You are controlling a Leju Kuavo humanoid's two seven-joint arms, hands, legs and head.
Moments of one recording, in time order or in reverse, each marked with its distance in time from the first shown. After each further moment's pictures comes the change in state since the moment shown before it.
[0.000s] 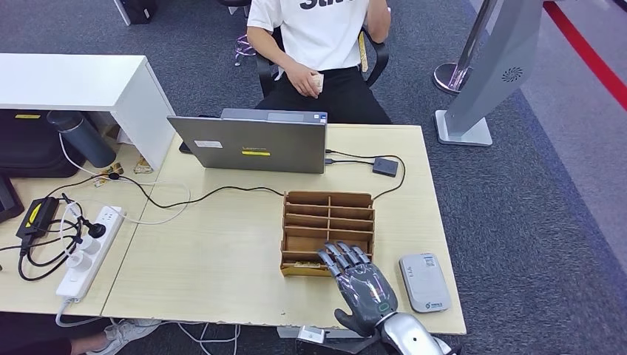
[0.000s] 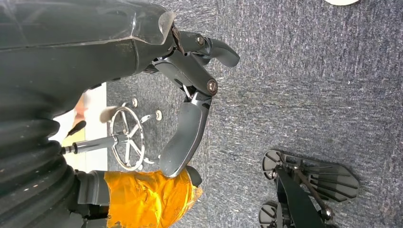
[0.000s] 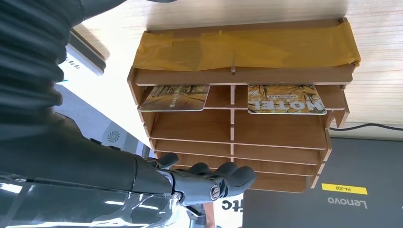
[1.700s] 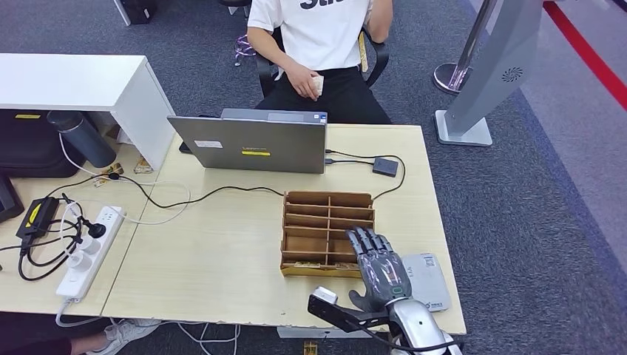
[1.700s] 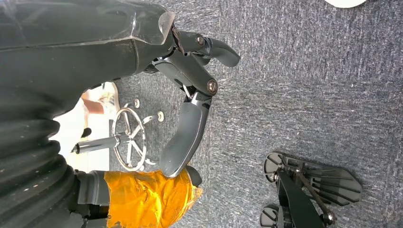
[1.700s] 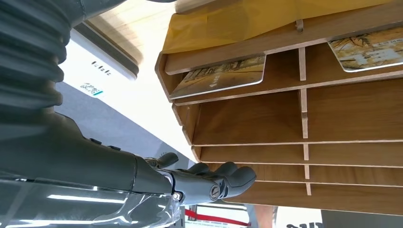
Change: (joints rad) left arm -0.003 -0.001 0.000 0.000 0.000 0.014 0.013; right arm 0.014 0.133 -0.195 0.067 0.054 0.022 0.057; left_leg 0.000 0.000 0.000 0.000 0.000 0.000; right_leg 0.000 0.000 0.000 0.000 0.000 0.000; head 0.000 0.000
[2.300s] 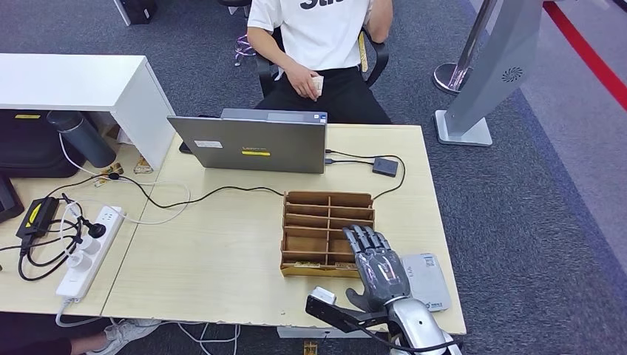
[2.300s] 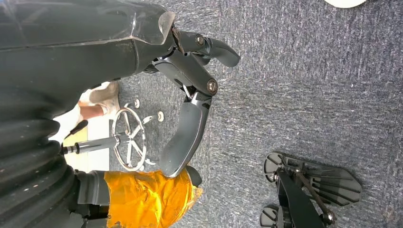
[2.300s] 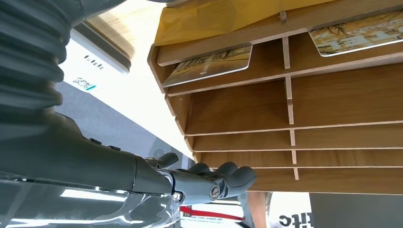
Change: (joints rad) left arm 0.000 0.000 0.000 0.000 0.000 0.000 0.000; right arm 0.000 0.007 0.000 -0.013 -0.004 -0.011 -0.026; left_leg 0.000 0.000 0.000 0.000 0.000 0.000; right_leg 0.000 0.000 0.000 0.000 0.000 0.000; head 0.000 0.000
